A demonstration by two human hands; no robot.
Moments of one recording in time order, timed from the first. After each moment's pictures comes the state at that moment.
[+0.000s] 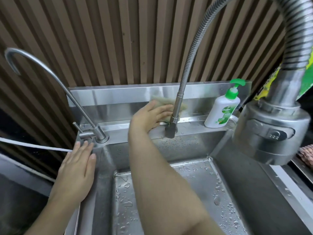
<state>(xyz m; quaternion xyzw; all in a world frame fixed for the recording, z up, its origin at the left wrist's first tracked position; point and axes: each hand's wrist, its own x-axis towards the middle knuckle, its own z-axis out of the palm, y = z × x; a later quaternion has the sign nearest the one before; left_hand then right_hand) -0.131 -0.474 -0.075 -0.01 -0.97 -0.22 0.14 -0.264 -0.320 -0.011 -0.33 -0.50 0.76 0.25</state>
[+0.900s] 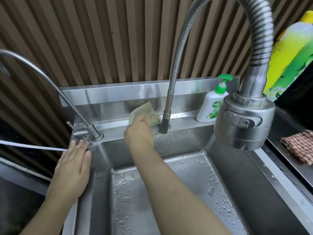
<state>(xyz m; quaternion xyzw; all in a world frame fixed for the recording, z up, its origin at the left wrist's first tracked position) -0.129 -0.472 -0.070 -0.02 -0.96 -0.25 0.13 -0.202 -0.300 -0.017 -0.14 -0.92 0.36 -0.05</state>
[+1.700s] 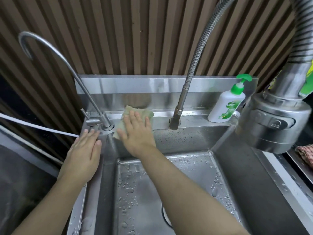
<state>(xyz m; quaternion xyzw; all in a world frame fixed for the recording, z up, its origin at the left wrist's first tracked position) -0.127 -0.472 -0.068 -0.01 -0.96 -0.24 0.12 -0.191 -0.303 -0.061 0.16 -0.98 0.09 -0.01</state>
